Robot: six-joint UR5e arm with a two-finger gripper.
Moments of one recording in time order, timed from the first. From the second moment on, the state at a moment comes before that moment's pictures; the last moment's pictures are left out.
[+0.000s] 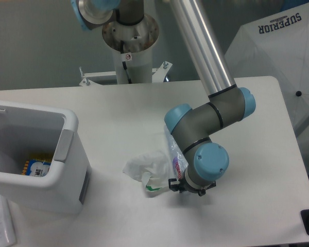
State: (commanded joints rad) arm 2.48 -2.28 -1.35 -1.19 1.53 0.43
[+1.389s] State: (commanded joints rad) arm 2.53 -1.95 -1.22 -0.94 0.74 0.47
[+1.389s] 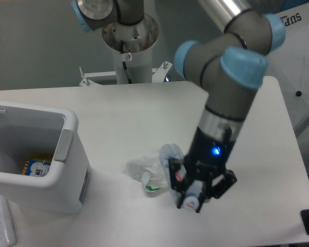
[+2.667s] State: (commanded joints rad) arm 2.20 -1.86 -1.23 -0.80 0.62 0.43
